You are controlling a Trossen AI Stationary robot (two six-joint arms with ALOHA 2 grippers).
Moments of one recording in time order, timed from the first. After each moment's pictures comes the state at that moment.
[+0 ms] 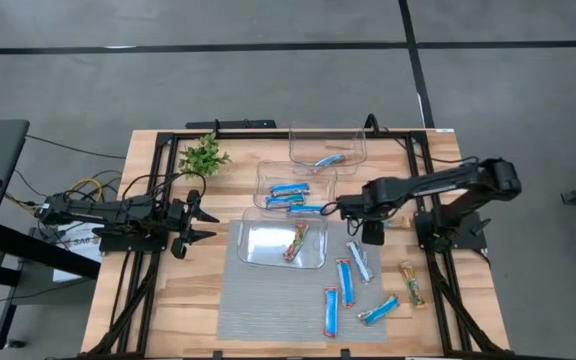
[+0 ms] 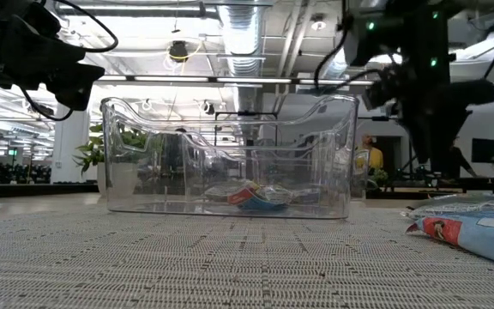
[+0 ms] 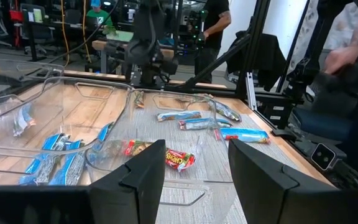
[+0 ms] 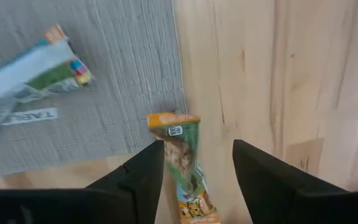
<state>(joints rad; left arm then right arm) -0.13 0.05 0.01 0.03 0.01 -0.13 0.01 1.49 0.95 -1.12 0.13 0.12</state>
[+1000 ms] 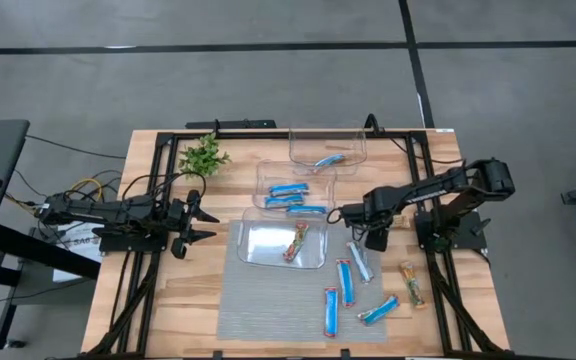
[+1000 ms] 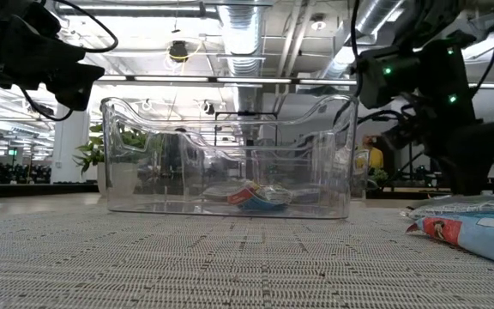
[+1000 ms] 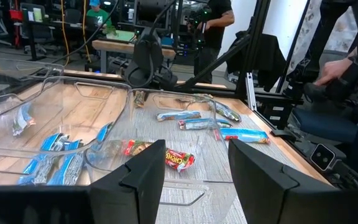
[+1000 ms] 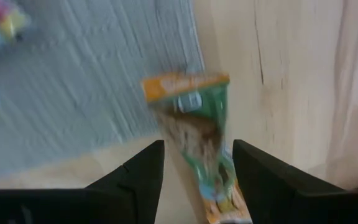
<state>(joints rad) -0.13 0.05 0.01 0.03 0.01 -0.14 0.01 1.55 0.79 -1.03 0.08 0.27</state>
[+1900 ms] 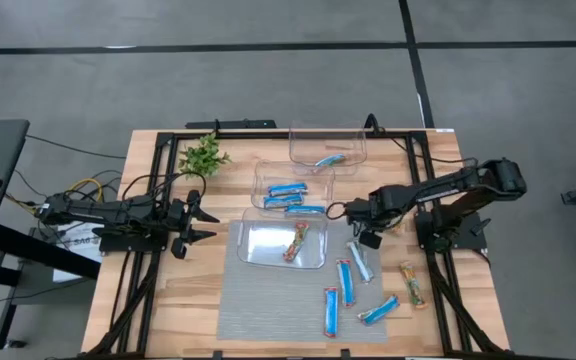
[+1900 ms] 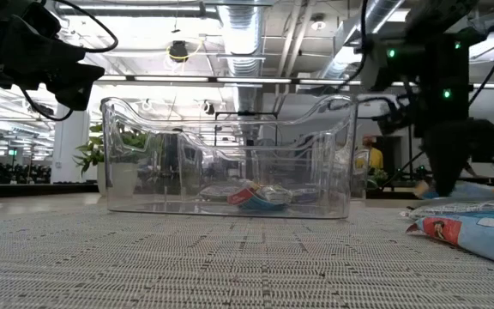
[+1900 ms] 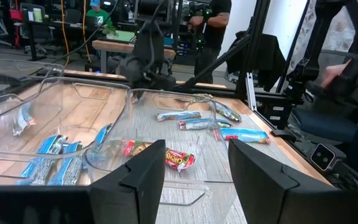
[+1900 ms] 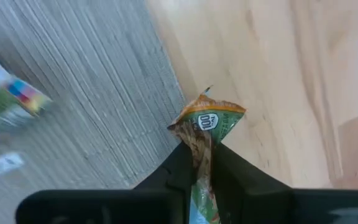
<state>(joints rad) -0.13 0.05 0.01 0.03 0.01 -0.14 0.02 1.46 0.75 -0.91 0.14 0.39</state>
